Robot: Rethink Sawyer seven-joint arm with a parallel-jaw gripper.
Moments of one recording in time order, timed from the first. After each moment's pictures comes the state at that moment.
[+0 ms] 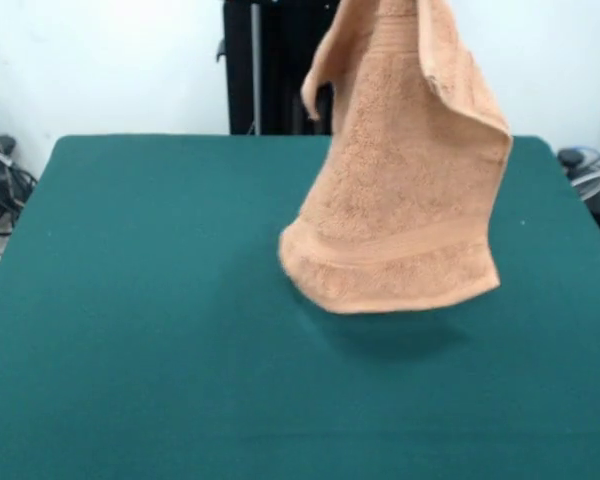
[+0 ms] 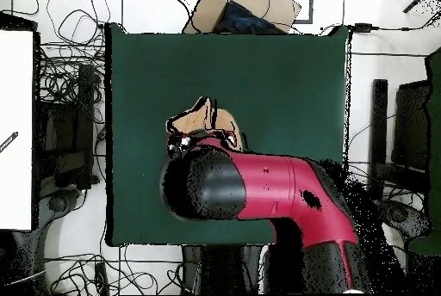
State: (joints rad) arm -0.56 -1.25 0.49 2.00 -0.04 0.66 1.58
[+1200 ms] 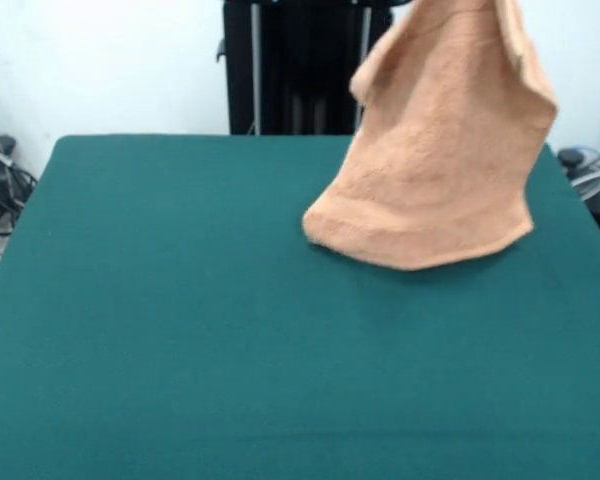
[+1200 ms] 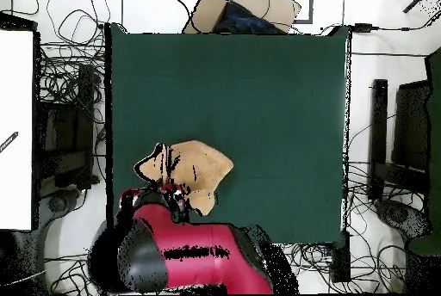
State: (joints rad) arm -0.34 -1.40 0.41 2.31 0.01 0.44 1.60
